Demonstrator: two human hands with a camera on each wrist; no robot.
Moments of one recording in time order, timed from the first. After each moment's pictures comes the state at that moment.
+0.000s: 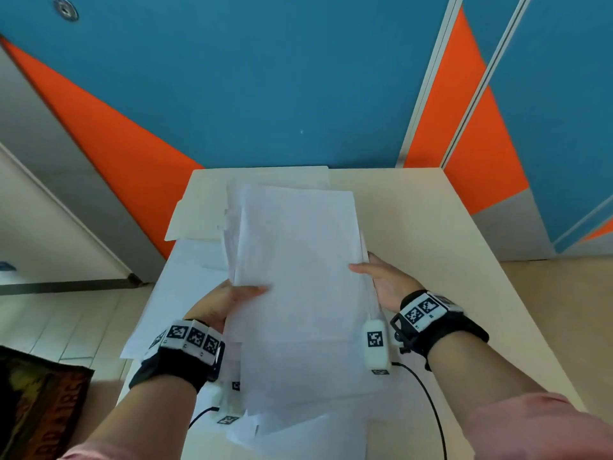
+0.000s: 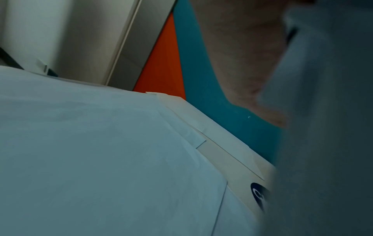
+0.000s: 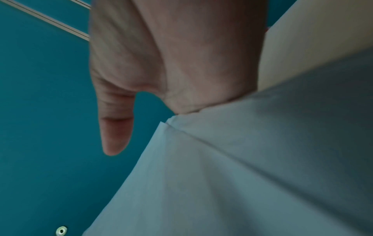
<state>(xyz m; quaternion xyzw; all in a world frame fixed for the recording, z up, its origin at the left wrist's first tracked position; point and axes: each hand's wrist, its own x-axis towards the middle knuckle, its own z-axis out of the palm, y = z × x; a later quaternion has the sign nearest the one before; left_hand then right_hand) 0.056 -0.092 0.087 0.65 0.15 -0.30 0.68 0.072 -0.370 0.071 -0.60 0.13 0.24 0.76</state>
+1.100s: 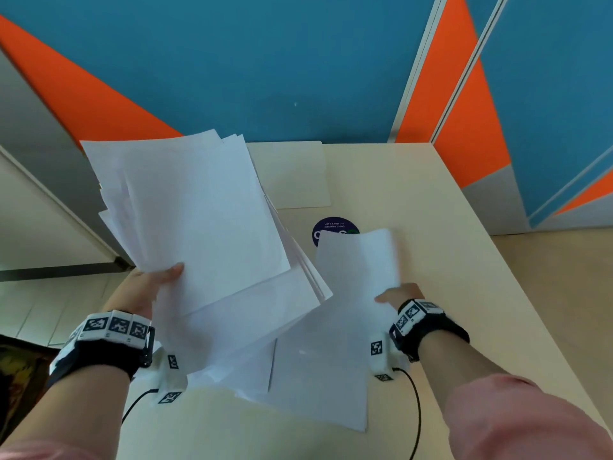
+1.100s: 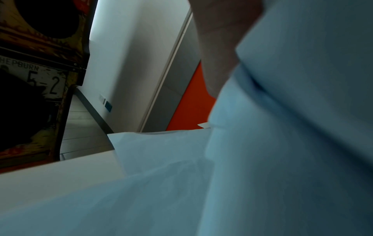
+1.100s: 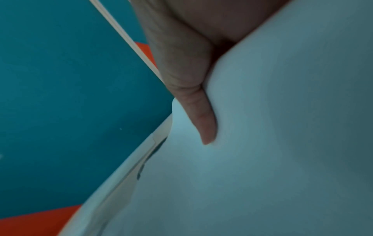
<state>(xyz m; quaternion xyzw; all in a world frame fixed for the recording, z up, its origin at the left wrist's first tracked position) 0.044 0.028 0.065 0.66 0.27 -0.12 0.69 0.015 -0.376 0.008 -0.77 0.45 0.22 0.39</state>
